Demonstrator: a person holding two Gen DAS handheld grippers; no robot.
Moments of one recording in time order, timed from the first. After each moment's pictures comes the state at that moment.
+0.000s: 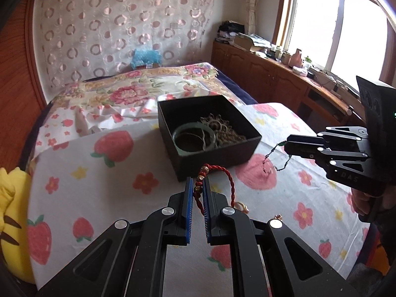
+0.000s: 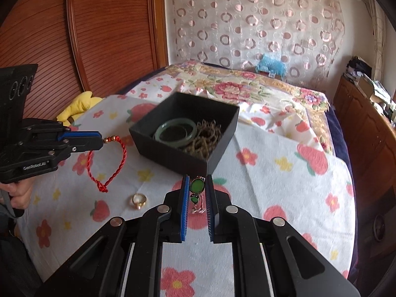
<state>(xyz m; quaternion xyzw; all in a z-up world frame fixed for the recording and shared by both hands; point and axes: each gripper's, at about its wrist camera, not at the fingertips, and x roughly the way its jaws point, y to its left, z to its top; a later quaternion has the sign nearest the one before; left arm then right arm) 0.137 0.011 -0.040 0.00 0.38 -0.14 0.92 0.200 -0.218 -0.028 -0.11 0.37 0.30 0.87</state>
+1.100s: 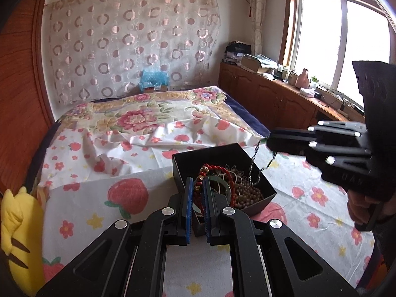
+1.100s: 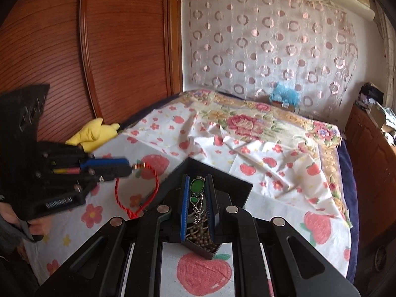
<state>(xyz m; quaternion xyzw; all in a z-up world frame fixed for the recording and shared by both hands) 0.183 0.020 -0.001 0.00 0.32 -0.12 0.94 0.256 -0.172 0.027 -0.11 0.32 0.34 0.88</state>
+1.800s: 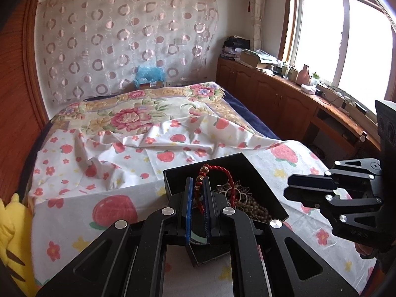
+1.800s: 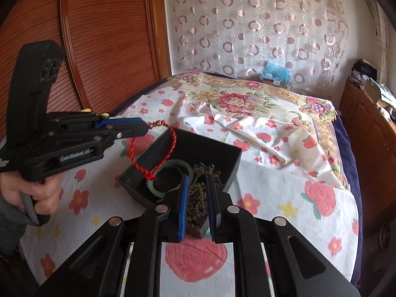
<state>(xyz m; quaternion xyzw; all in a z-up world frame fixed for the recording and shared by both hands) 0.236 0.007 -0.015 0.00 0.34 -0.13 0.93 0.258 -0.191 -0.011 -0.09 0.36 0.31 0.87</state>
